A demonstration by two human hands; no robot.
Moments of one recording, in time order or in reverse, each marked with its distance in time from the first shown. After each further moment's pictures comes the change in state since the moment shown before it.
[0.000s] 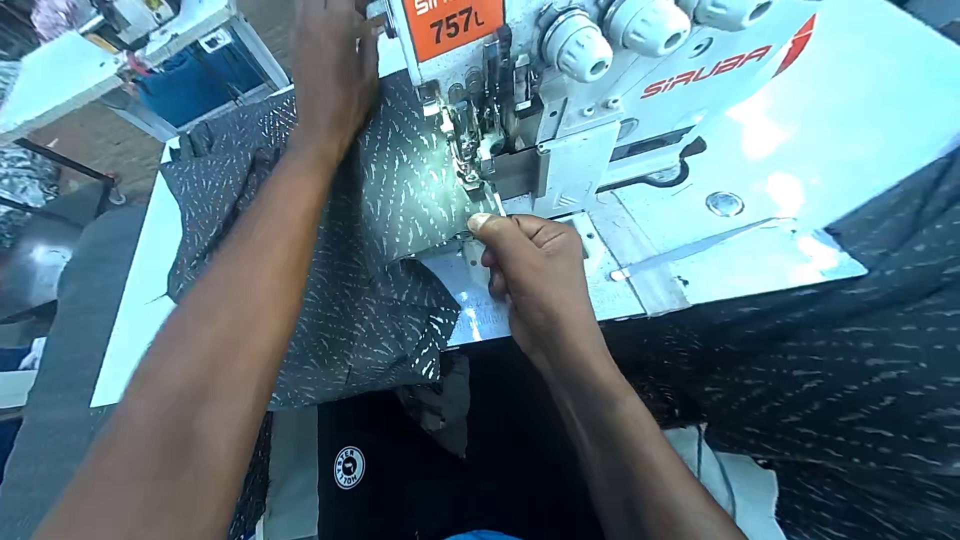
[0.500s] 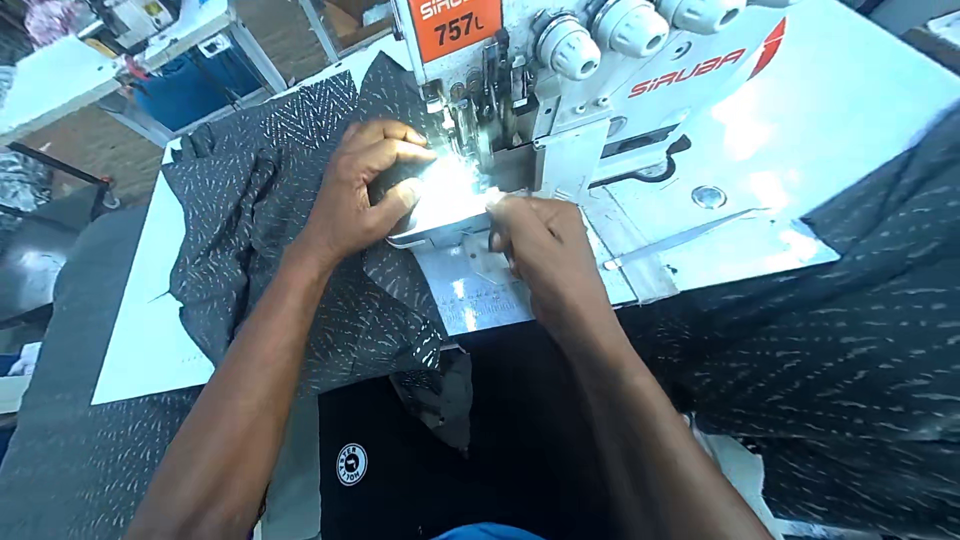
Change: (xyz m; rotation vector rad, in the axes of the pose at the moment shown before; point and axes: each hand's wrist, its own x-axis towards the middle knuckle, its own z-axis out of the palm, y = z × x) left_hand -0.107 0.030 -0.044 -0.559 -0.248 0.275; right_hand 0.012 -0.001 -0.020 -0.385 -0.080 -0.221
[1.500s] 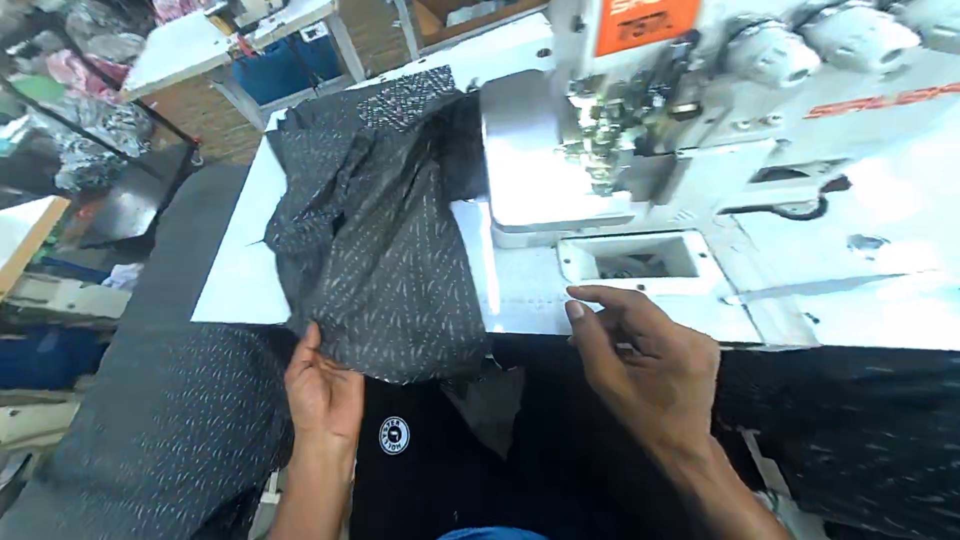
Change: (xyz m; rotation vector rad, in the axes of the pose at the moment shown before) left_hand -0.213 0.121 -0.012 -1.157 1.526 -1.033; right_hand -0.073 0.034 0.008 -0.332 0.007 -0.499
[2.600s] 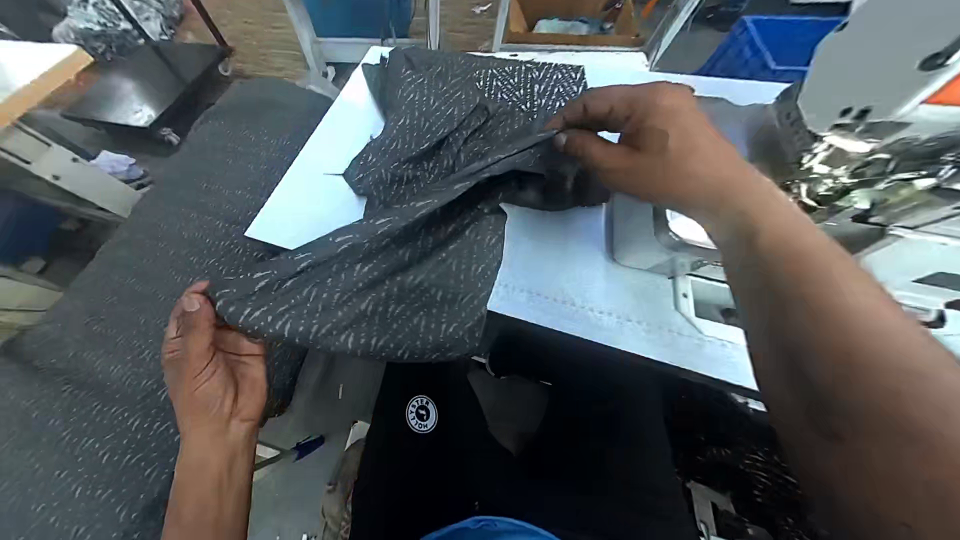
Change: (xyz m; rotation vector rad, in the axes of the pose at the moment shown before) left_hand 0.026 0.139 -0.124 0.183 -0.111 0.515; right_hand 0.215 -0.080 0.114 -0.123 -0.681 -0.514
